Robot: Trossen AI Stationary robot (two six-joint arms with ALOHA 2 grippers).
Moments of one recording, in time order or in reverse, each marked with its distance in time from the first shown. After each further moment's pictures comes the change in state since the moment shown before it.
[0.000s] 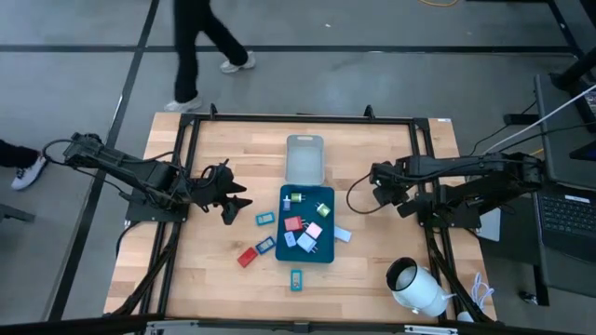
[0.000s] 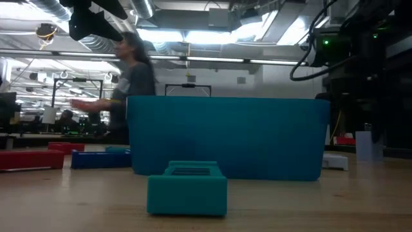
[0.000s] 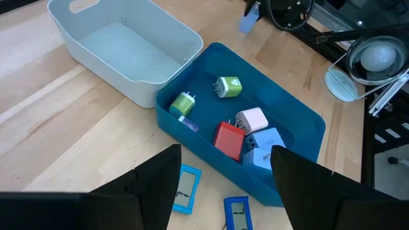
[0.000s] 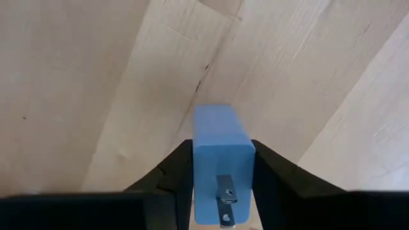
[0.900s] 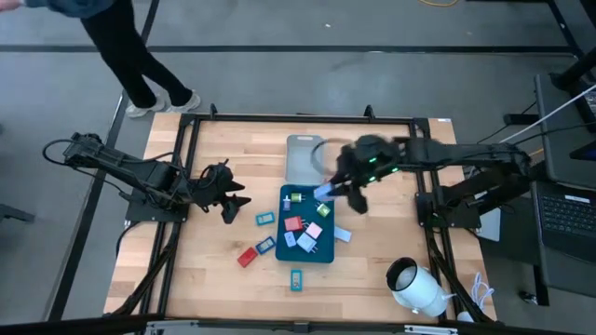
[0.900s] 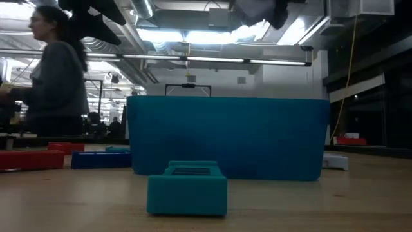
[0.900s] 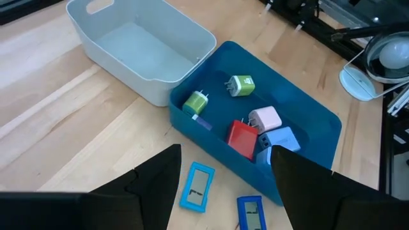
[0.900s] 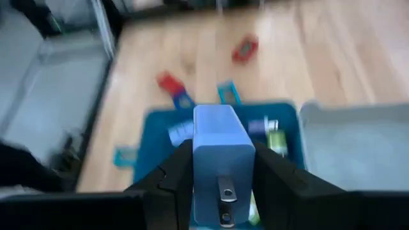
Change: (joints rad) left arm 0.000 0.000 0.000 -0.037 -0.030 0.000; right arm 0.150 0.139 0.649 0.320 -0.241 0.789
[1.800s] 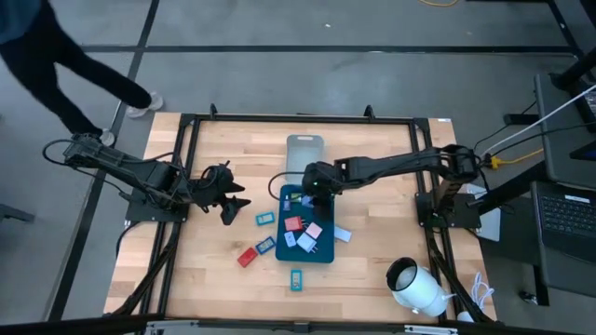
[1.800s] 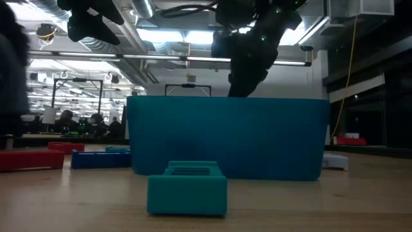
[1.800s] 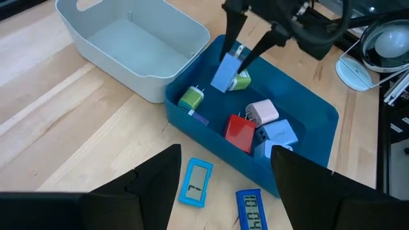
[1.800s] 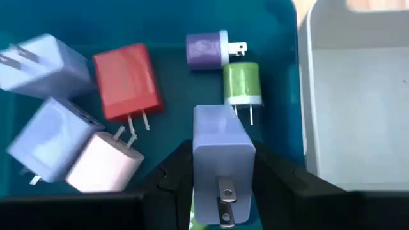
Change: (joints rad) left arm 0.000 0.000 0.000 -0.002 0.027 0.028; right arm 0.005 0.473 0.019 0.054 0.180 -0.115
